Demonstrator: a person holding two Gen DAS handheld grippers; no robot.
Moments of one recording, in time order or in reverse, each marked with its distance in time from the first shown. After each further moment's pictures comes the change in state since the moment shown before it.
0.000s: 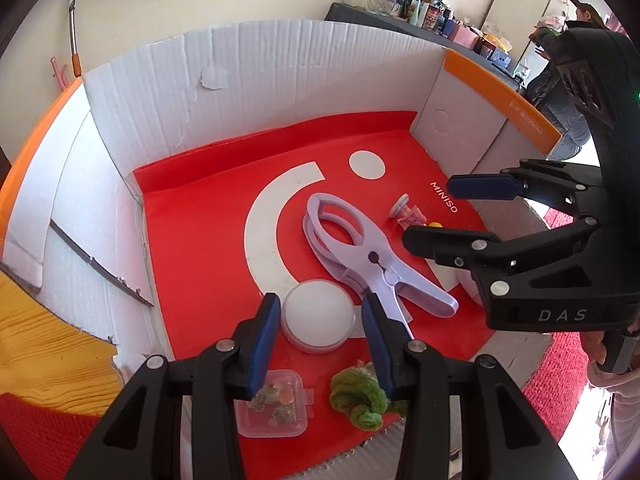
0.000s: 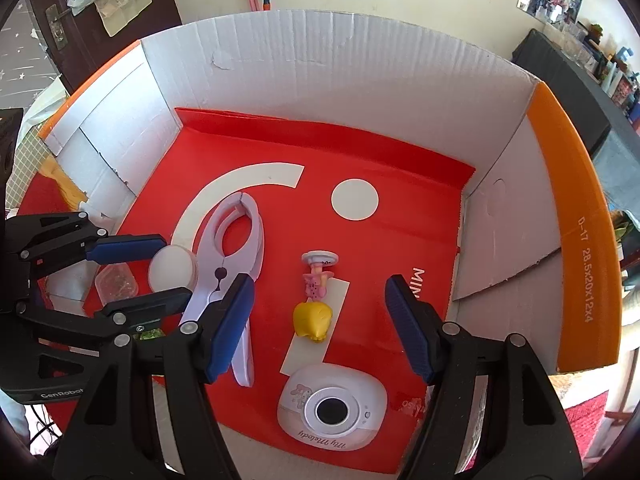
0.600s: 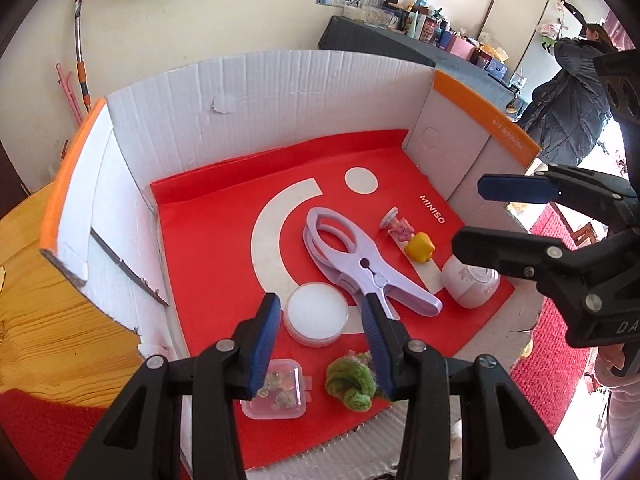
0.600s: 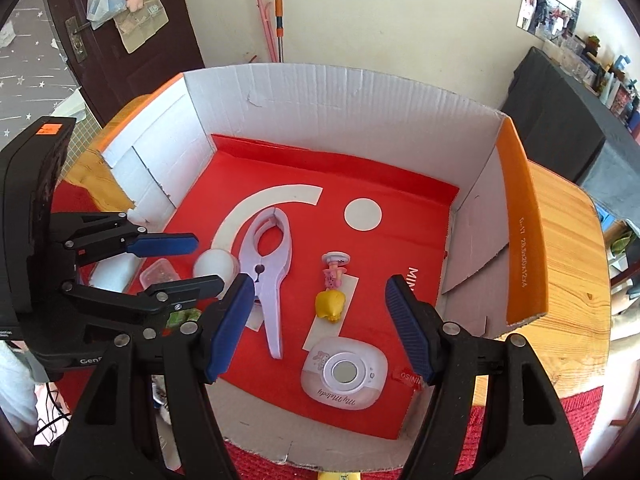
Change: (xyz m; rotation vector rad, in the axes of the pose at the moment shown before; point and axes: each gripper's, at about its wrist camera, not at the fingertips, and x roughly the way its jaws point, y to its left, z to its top) left arm -0.024 0.000 -0.002 -0.002 -0.055 -0.013; right arm -0.040 0.016 -0.003 -0.008 -0.096 0.056
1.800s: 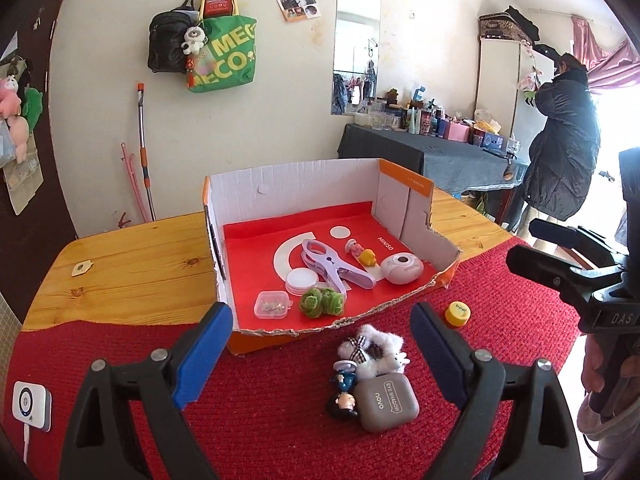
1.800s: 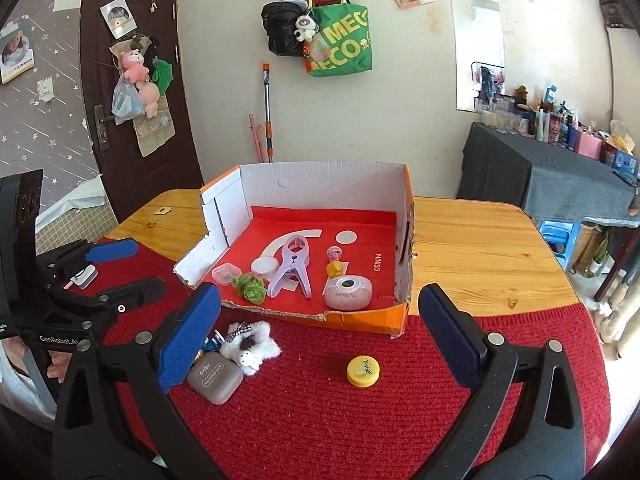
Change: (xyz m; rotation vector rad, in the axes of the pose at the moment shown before) left arm -0.127 -0.067 -0.123 0.029 -0.437 0.173; right arm -0.125 0.036 -0.151 0.095 -0.495 -0.108
